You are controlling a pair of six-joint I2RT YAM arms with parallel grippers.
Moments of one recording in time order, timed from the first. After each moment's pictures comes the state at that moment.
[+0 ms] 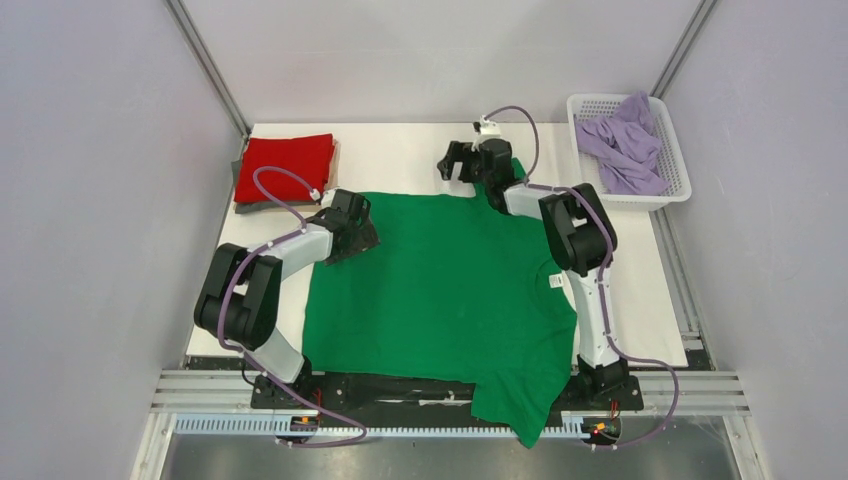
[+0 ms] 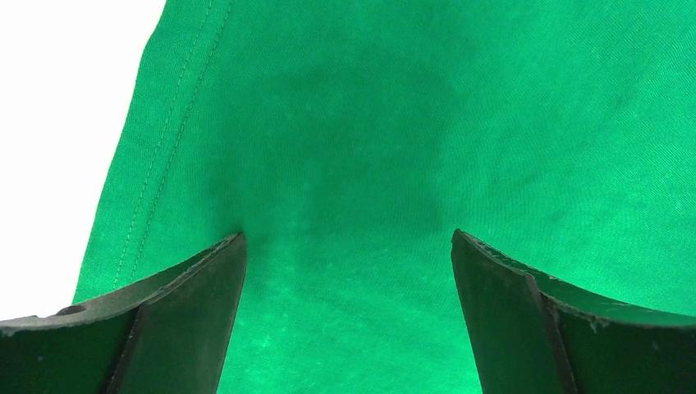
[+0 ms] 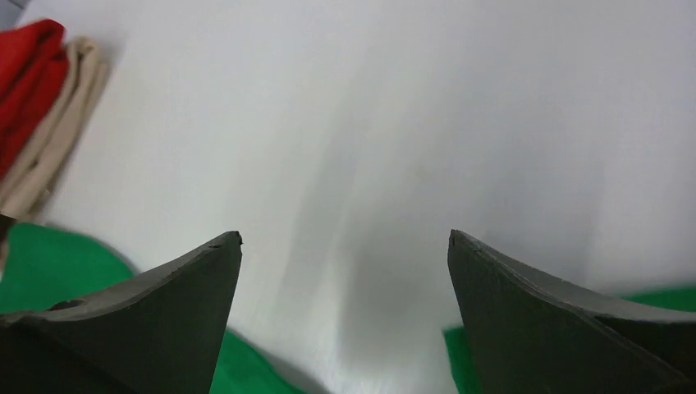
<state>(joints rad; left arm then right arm) -0.33 1.62 0.88 -0.30 -0.29 -0.66 0.37 2.27 1.44 0.47 -0.10 0.33</state>
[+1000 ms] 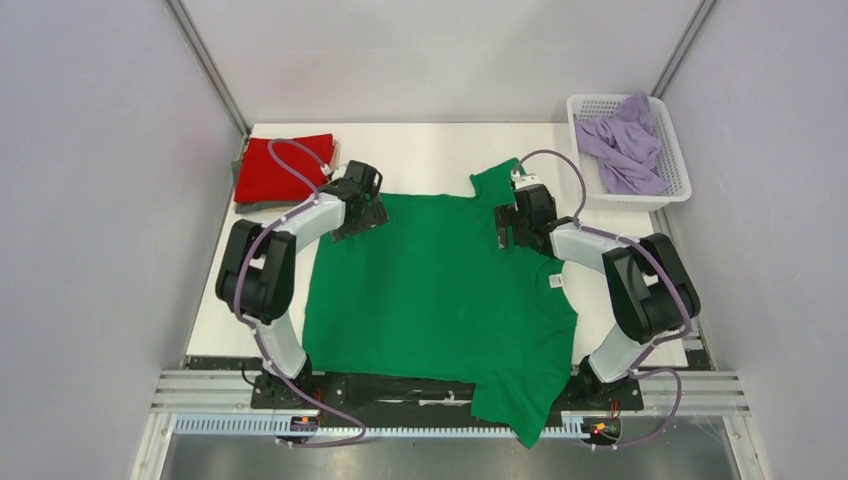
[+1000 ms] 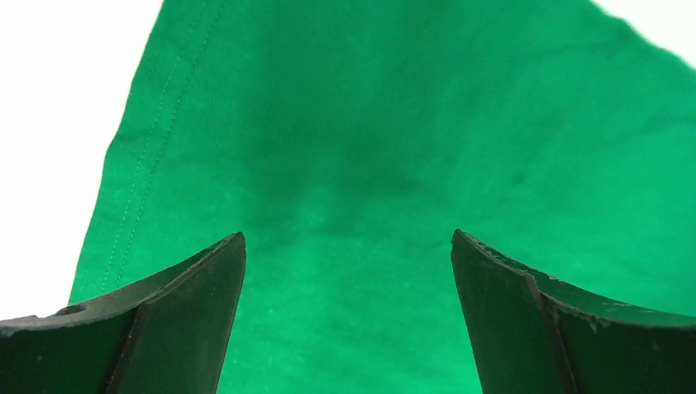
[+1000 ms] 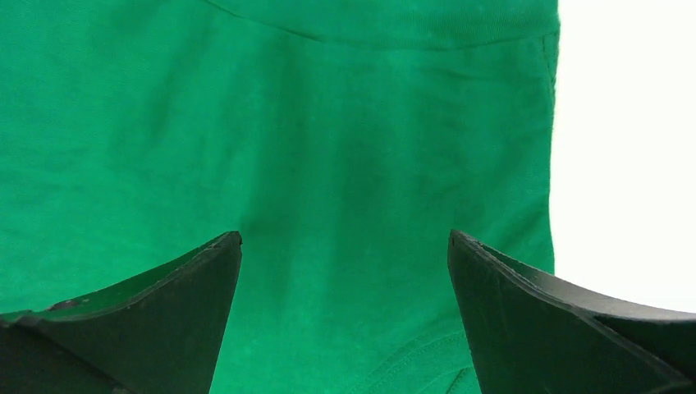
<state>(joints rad) -0.34 1.77 1.17 -0.46 -0.31 -0.66 0.36 1.65 0.86 -0.05 0.23 0.11</state>
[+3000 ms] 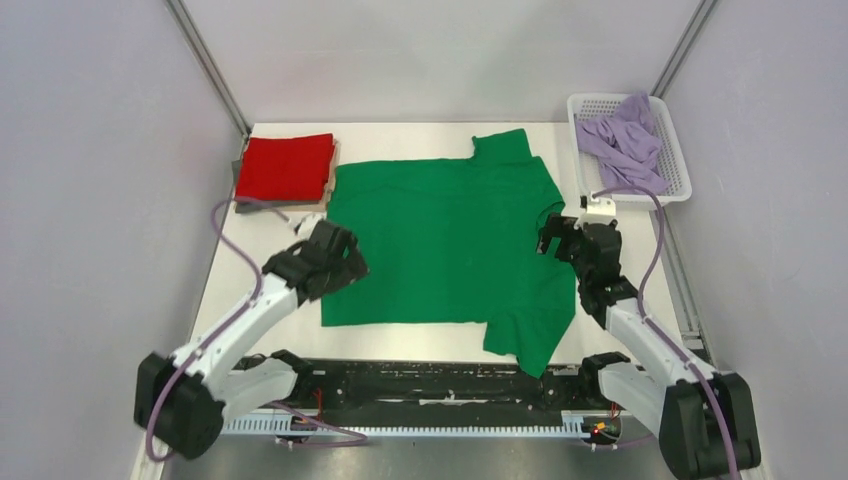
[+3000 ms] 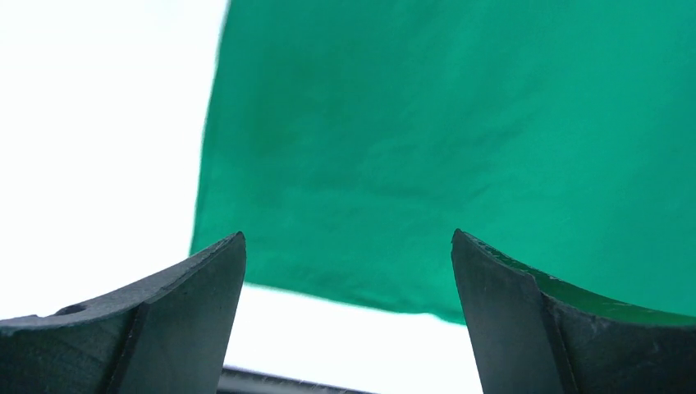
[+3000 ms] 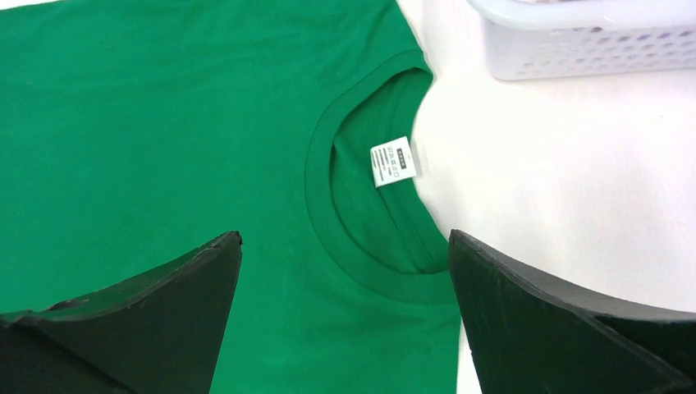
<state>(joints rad) -0.48 1.13 0.84 -0.73 -0.31 -0.81 0.18 1.01 0.43 0.20 0.15 0.21</state>
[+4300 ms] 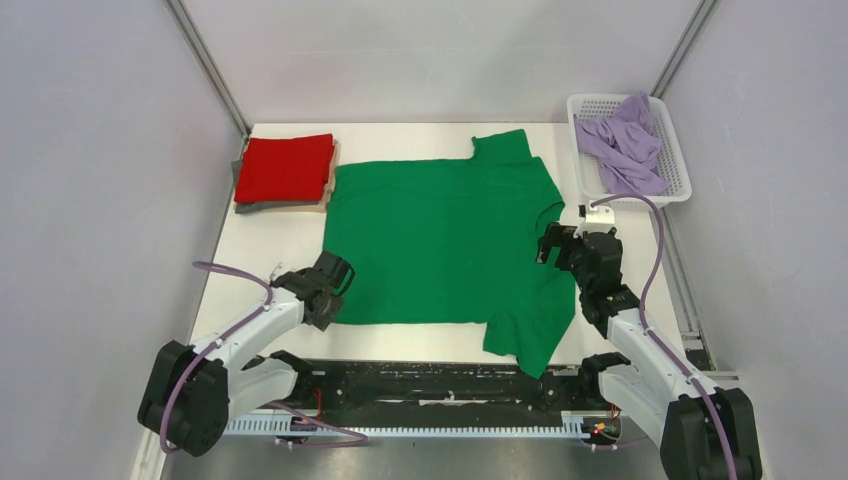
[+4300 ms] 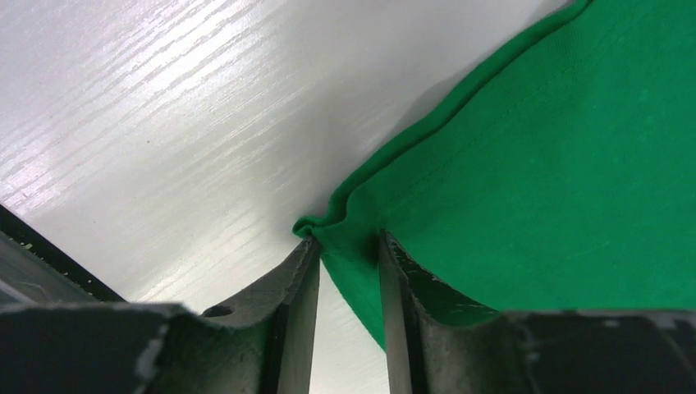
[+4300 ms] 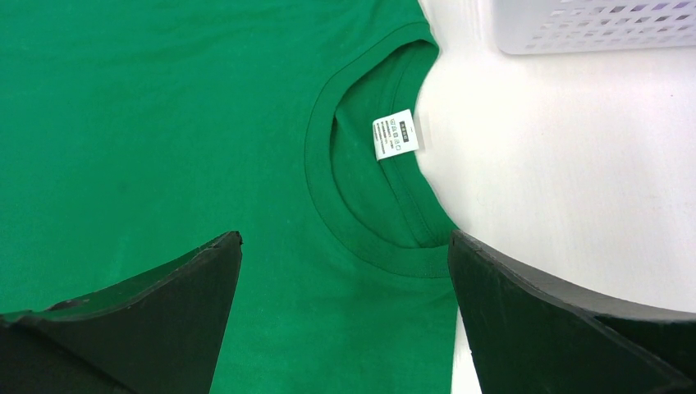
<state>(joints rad) -0.44 1.08 0.50 -0.79 -0.42 -1.43 0.18 0.90 0.35 0.16 0.13 0.20</state>
